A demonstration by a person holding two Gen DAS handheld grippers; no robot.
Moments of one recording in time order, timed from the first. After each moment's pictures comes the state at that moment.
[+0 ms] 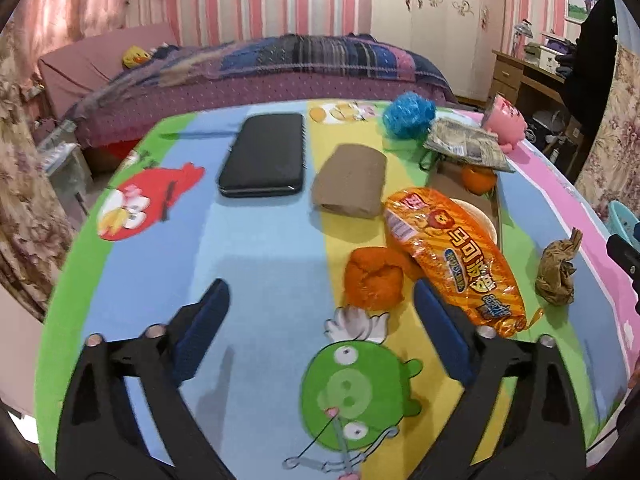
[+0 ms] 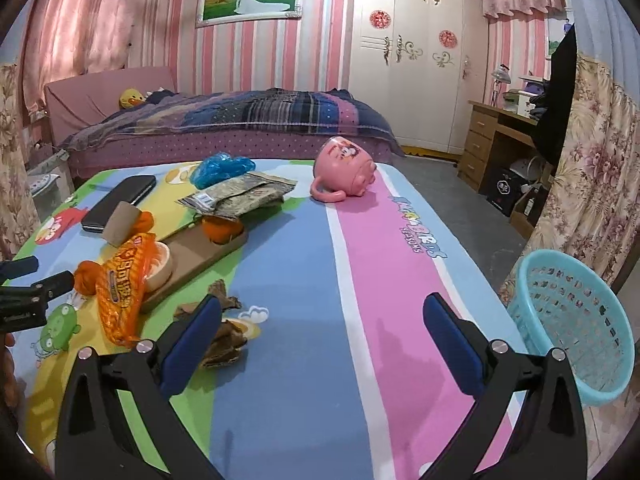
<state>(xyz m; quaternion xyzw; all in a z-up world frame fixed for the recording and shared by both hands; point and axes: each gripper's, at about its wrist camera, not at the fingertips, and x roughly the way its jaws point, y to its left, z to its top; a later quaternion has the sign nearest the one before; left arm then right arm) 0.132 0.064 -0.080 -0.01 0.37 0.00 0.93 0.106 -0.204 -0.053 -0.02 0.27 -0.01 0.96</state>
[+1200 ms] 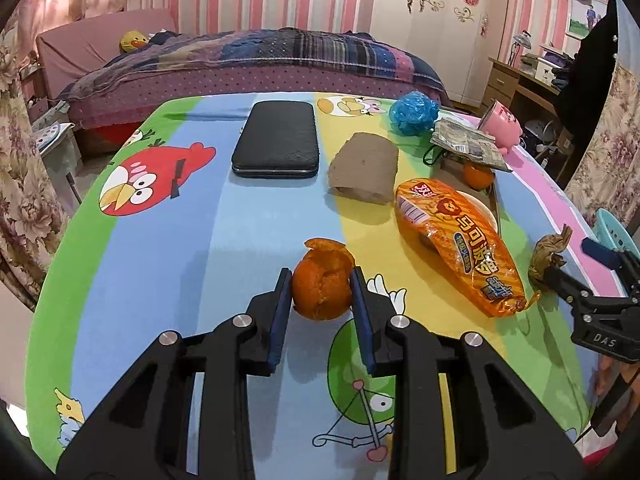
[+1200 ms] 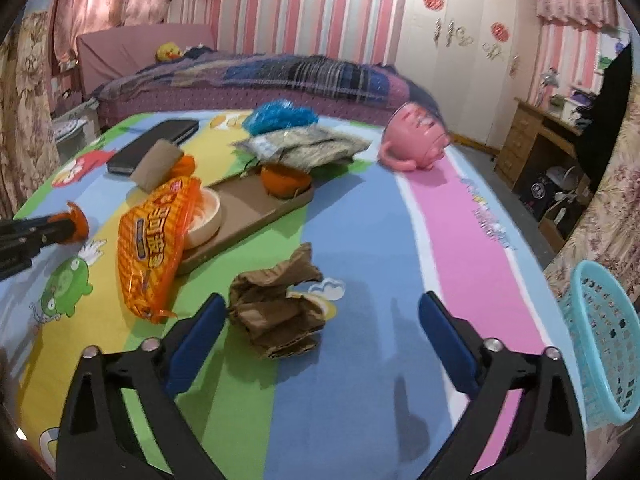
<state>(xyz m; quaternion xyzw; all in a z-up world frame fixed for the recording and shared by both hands) 0.115 0.088 -0.082 -0.04 0.37 -0.01 0.93 0.129 -0.154 -0.085 -0.08 0.34 0.07 0.93</state>
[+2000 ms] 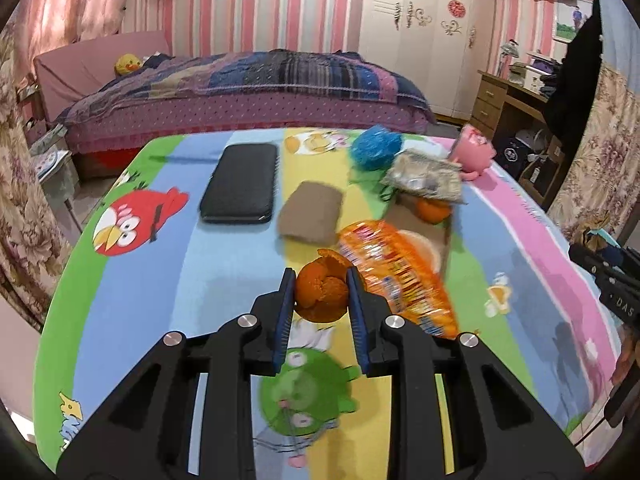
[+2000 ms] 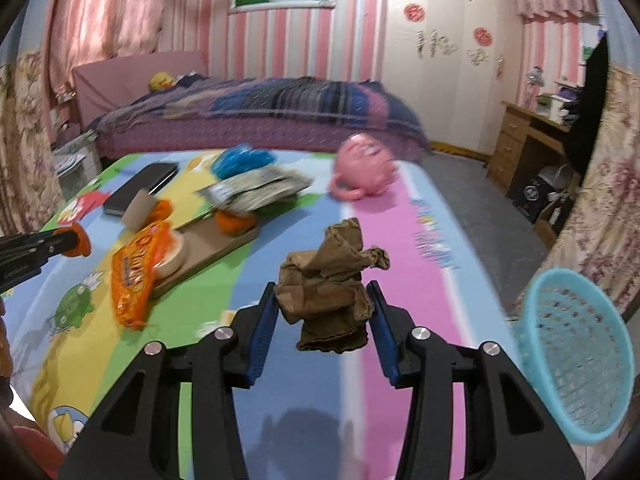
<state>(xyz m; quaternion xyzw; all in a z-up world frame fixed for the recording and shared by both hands) 0.111 0.041 -0.043 -0.02 0.34 -0.02 0.94 0.111 -0.235 -0.036 -0.04 0.29 0.04 0.96</state>
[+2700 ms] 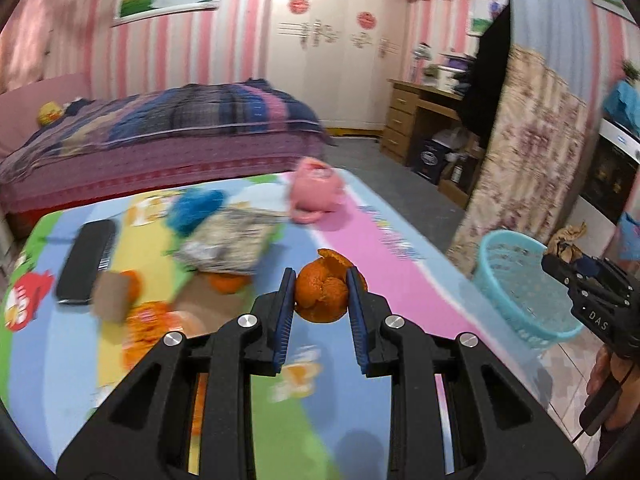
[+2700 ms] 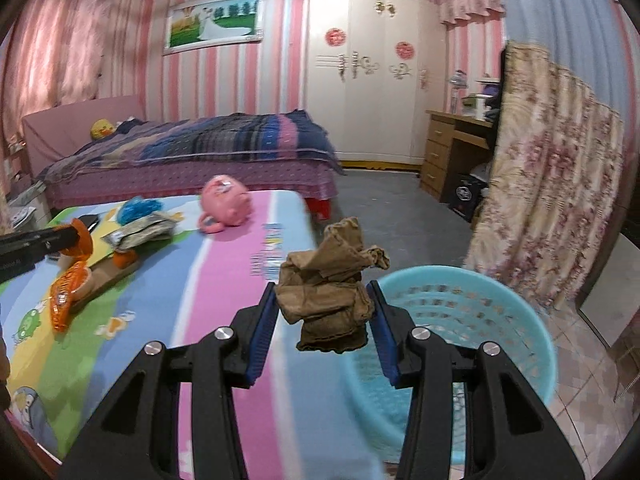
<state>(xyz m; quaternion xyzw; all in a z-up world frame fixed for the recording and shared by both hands) 0.129 -0.134 -0.004 0.00 0.29 -0.17 0.94 0.070 -0.384 -0.011 0.00 0.24 -0.06 0.97</state>
